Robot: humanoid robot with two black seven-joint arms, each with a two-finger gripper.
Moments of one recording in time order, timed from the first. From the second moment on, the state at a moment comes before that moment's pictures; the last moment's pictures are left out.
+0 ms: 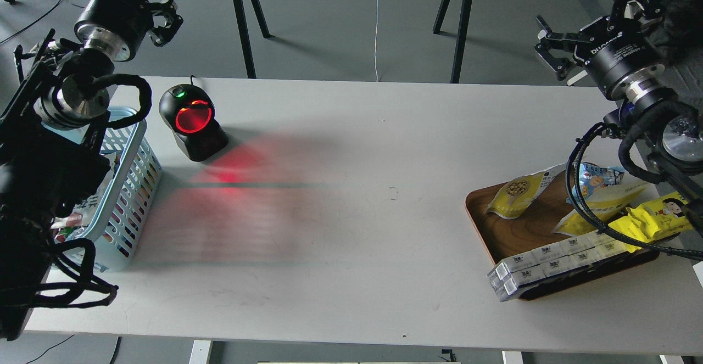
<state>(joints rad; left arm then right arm) -0.86 0.26 -1.31 -0.63 0.37 -0.29 -0.02 0.73 -0.63 0.76 1.12 0.55 0.25 0.13</state>
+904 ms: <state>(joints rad) -0.88 0.26 -1.29 -0.64 0.37 -0.31 -0.02 0.86 -0.74 0.54 1.11 0.55 0.24 0.13</state>
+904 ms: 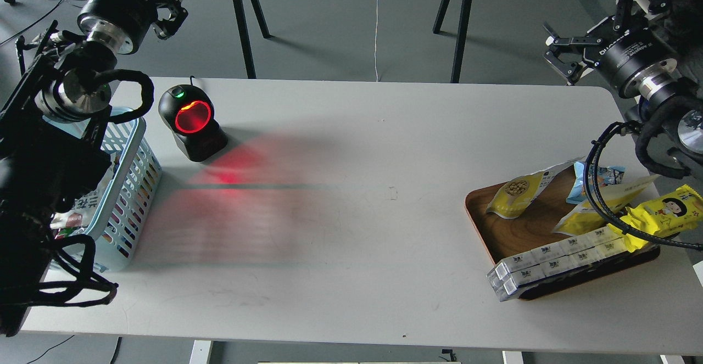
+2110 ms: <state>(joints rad) -0.87 0.28 -1.30 -0.67 0.37 -0.31 -0.03 2.36 -0.79 -0.96 1.73 0.36 -0.06 -0.25</state>
